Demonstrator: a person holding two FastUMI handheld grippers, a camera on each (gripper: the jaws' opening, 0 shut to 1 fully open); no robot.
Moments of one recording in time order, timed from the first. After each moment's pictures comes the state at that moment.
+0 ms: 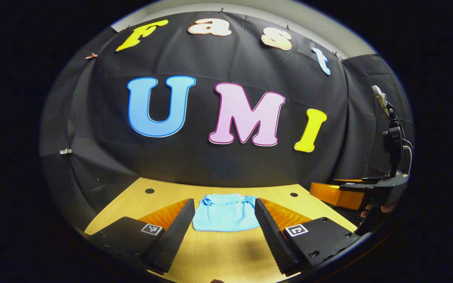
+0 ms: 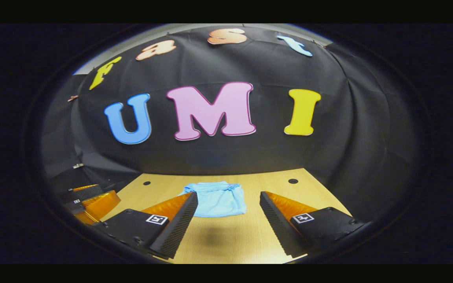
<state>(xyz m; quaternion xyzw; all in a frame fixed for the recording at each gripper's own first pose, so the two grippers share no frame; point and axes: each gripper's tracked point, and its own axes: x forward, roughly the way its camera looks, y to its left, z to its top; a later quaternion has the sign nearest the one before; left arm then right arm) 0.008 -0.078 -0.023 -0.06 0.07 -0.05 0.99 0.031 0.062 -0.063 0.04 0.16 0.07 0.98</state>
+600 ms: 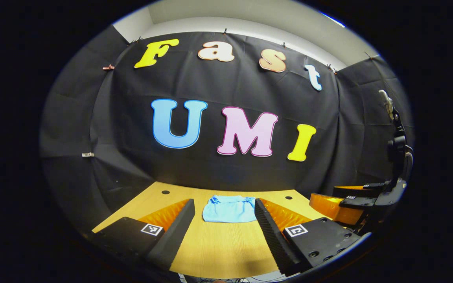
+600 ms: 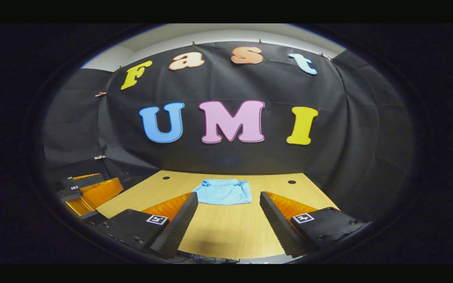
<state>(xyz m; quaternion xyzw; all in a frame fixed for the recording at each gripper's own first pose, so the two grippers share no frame) -0.118 -0.057 -0.004 -0.06 0.02 -0.03 1.00 -0.108 0.087 -0.034 0.01 0.11 0.11 0.99</state>
